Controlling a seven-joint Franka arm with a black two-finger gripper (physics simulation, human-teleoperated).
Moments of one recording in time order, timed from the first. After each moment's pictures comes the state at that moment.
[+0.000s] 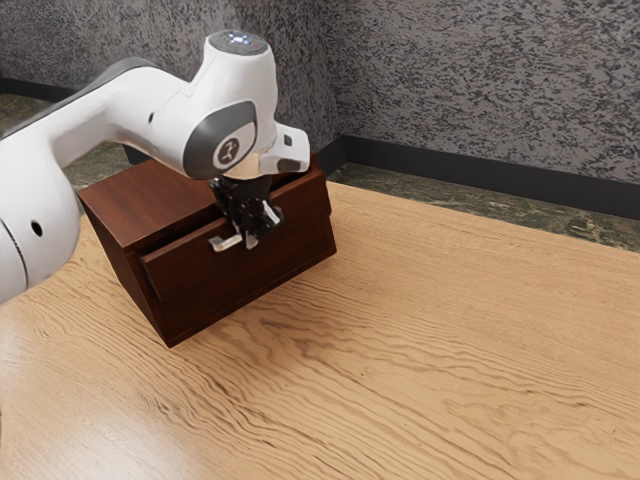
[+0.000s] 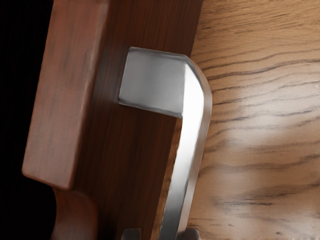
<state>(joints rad) 0.00 0.30 0.14 -1.38 0.31 1.75 0.14</state>
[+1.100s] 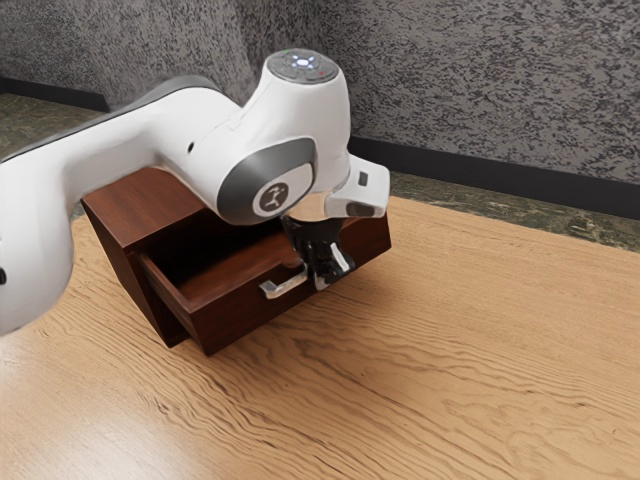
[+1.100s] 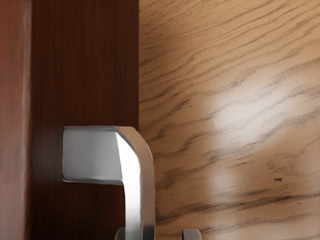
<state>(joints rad) -0.25 0.14 0.14 -1.59 0.29 1.81 0.10</state>
